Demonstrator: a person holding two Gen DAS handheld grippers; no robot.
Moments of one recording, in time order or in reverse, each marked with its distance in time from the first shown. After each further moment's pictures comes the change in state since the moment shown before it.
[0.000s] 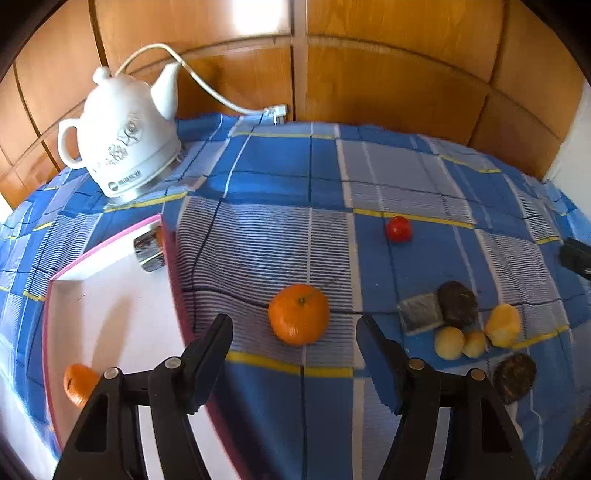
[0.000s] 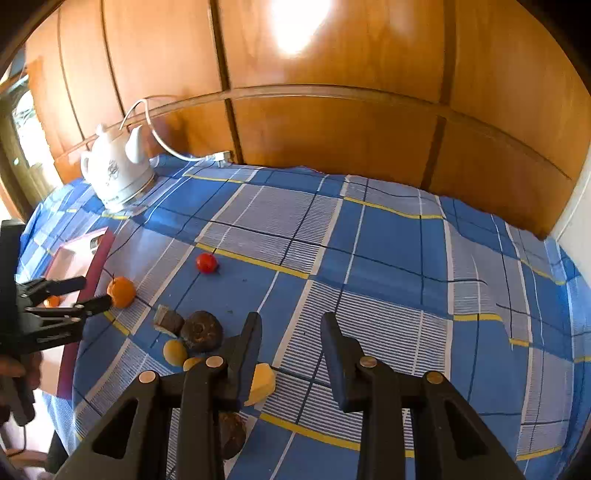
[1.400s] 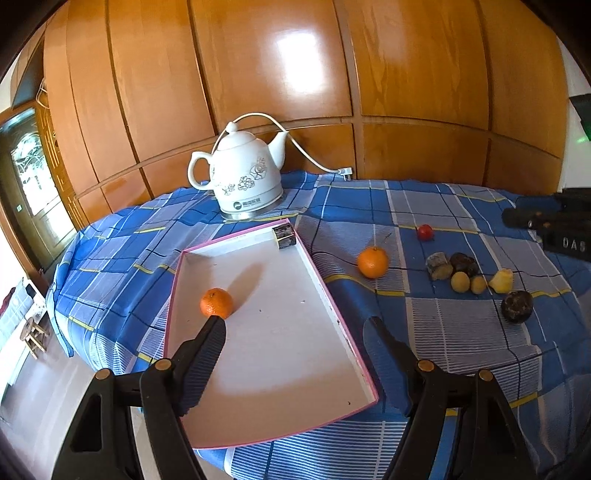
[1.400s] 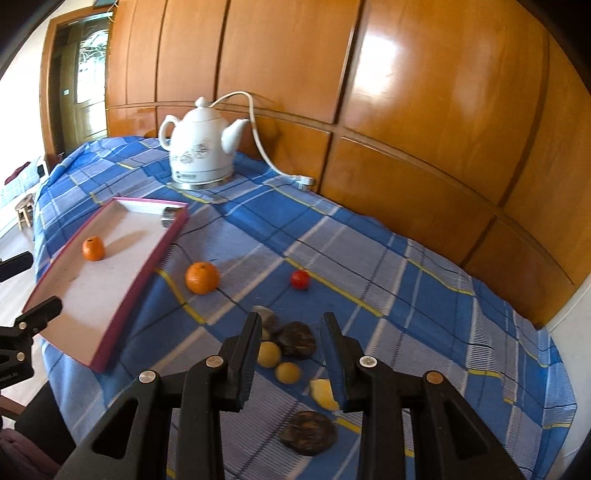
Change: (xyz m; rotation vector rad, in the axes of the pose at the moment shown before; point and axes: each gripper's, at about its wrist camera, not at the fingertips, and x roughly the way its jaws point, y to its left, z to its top) left arm -0.139 0.034 -0.132 -0.040 -0.313 0.218; right arm -0.040 0.122 -0.017 -0.331 -0.119 -0.026
